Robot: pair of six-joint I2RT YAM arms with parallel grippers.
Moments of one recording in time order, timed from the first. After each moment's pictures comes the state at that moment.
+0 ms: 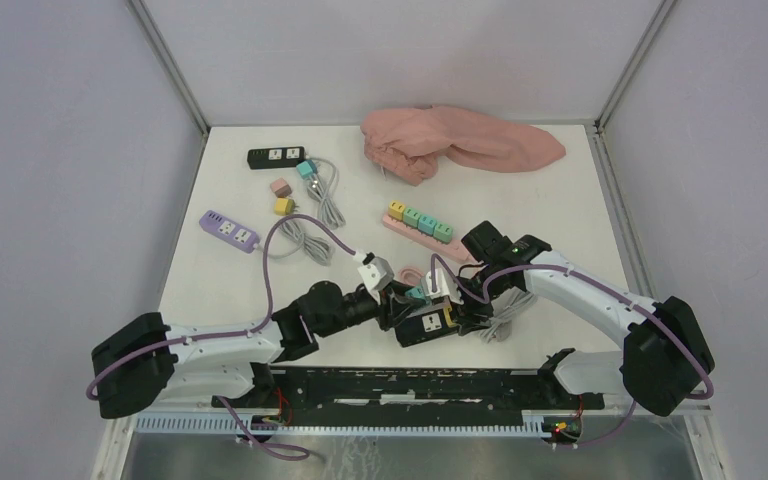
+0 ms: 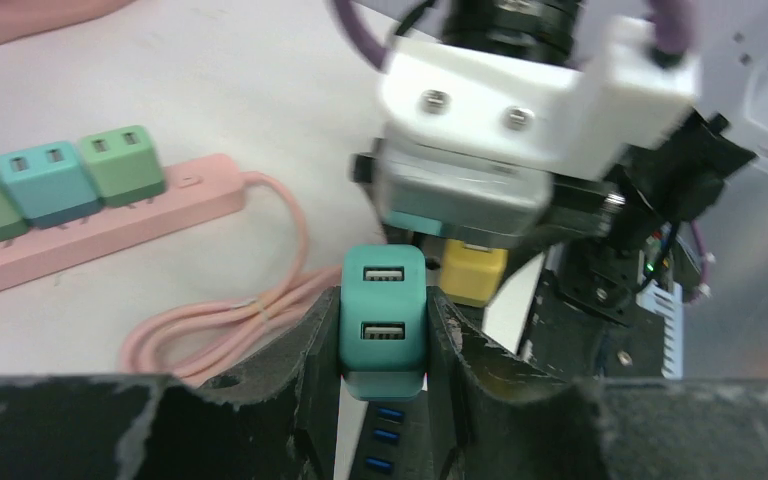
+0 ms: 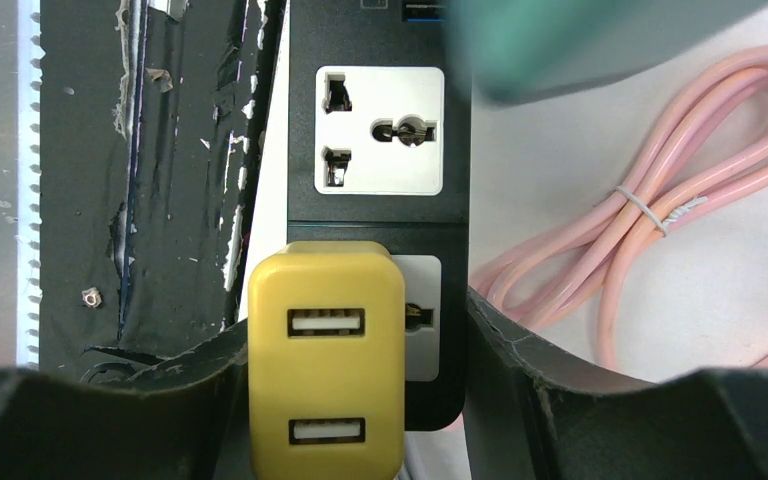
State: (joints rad) left arm -1.12 1.10 0.35 0.70 0.05 -0.18; right arm 0.63 1.29 0.83 -0.88 -0.65 -1.01
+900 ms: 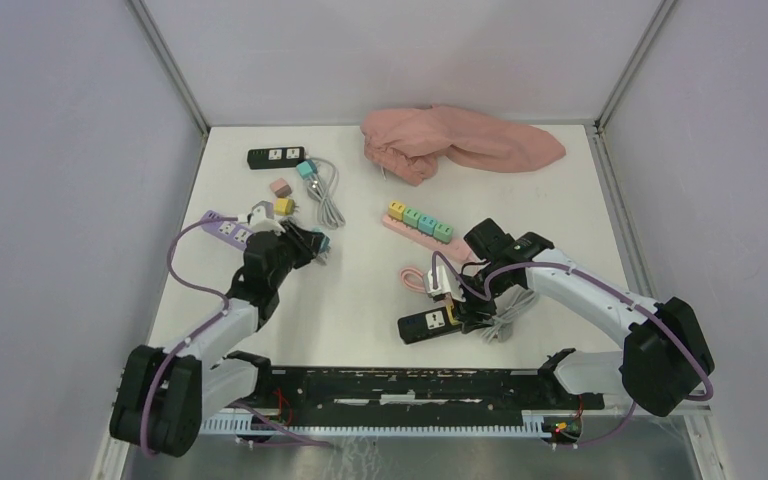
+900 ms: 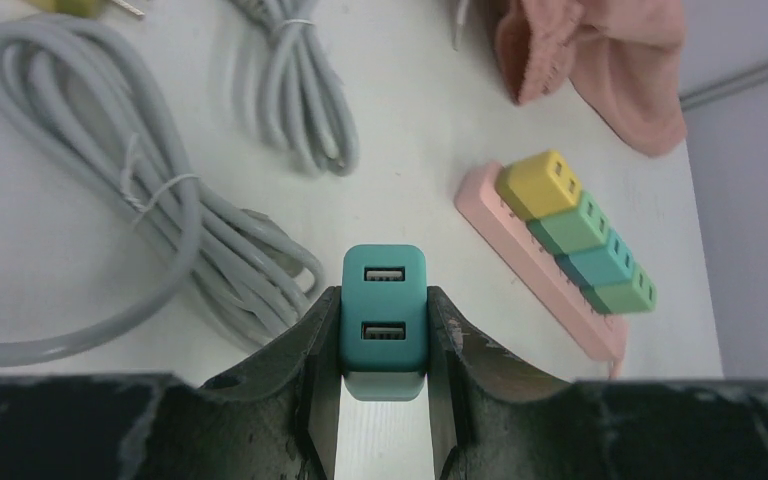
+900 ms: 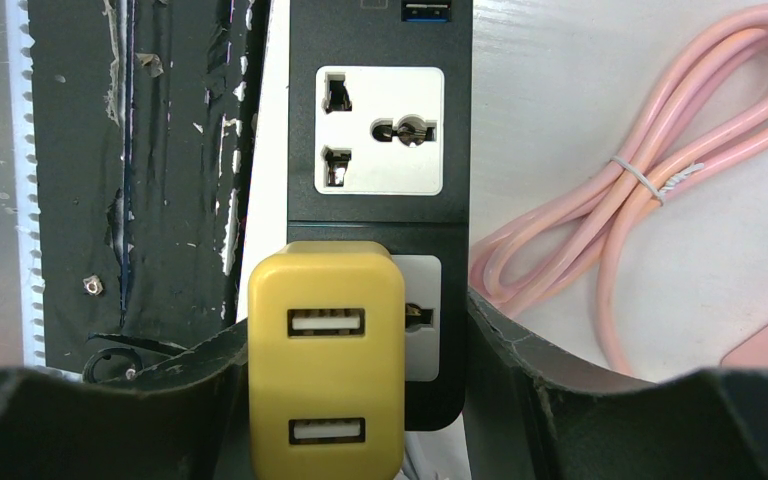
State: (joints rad) left arm -0.28 1.01 0.31 0.39 0.02 -0.67; right arm 0.61 1.29 0.85 -0.91 -0.63 -1.01
